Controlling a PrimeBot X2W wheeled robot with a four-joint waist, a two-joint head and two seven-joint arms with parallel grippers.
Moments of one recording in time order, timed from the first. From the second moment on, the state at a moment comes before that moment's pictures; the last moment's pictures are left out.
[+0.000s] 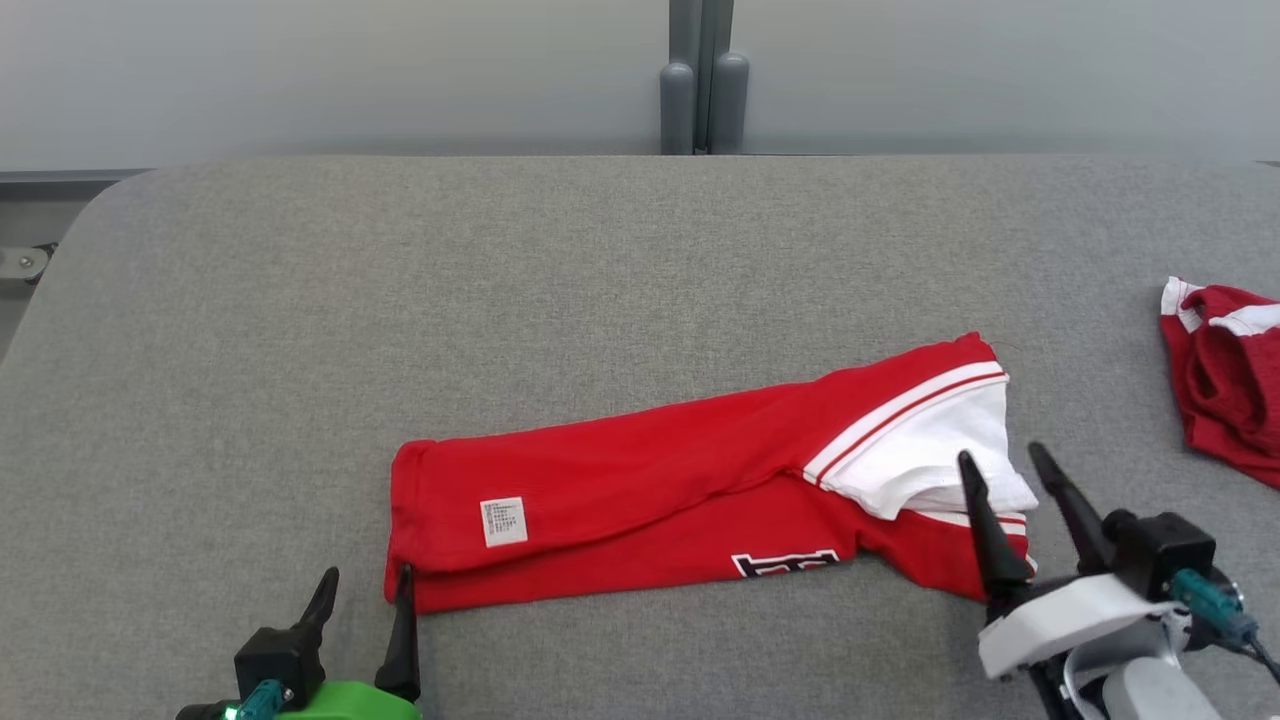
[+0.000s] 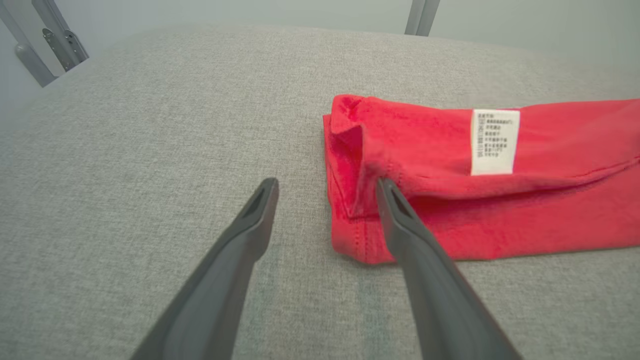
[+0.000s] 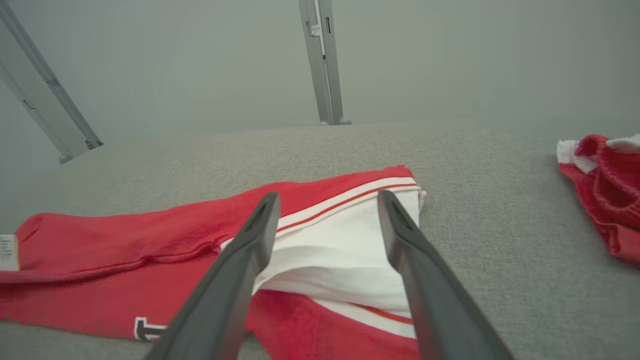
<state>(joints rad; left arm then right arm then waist) -0.03 0.05 -0.04 0.46 -0.16 -0.10 -0.26 -0.03 -0.15 0.10 0.21 0.28 0.13 -0.26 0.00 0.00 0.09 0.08</state>
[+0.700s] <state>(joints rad) -0.05 0.05 -0.06 0.46 -0.16 -0.10 -0.26 -0.32 -0.21 0.01 0.80 0.26 0.13 -0.26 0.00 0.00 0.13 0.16</state>
